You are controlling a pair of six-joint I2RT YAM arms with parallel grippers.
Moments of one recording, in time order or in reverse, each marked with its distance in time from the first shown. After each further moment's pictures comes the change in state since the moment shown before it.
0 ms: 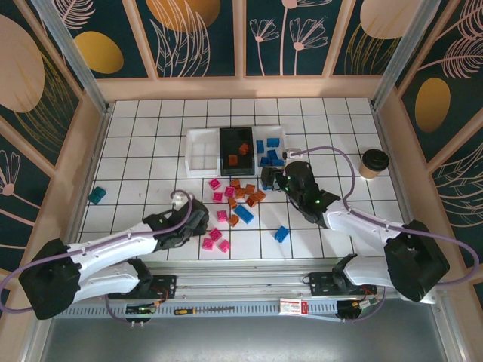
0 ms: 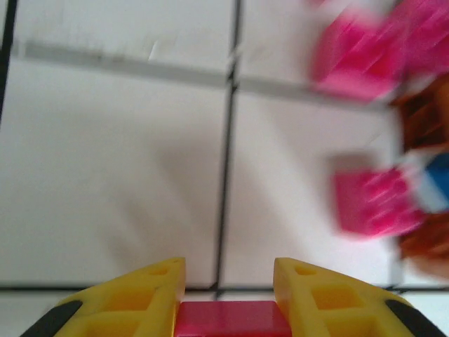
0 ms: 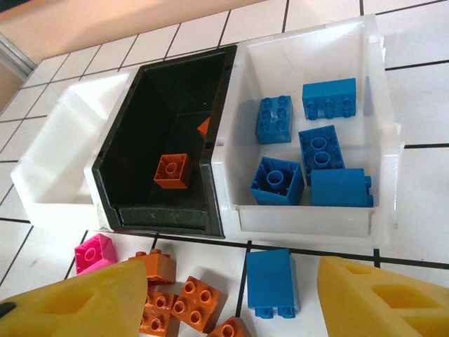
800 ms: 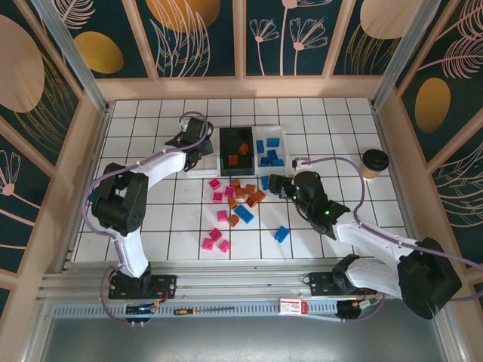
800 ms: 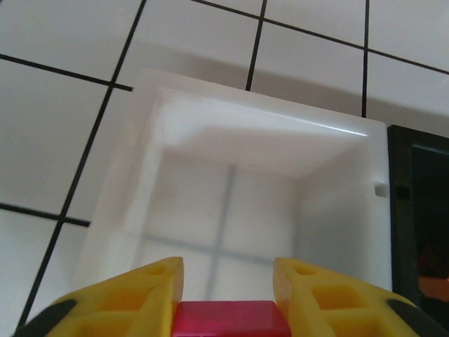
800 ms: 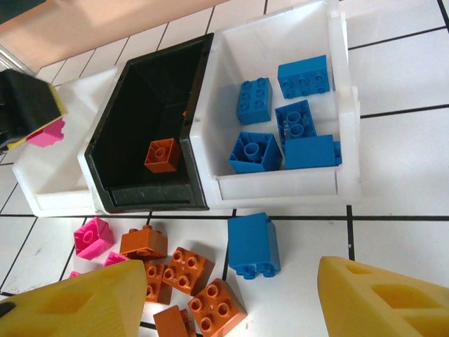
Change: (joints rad) left arm 0.424 0.785 0.763 0.210 0.008 0.350; right arm -0.003 -0.143 -0.117 -0.028 0.005 0.056
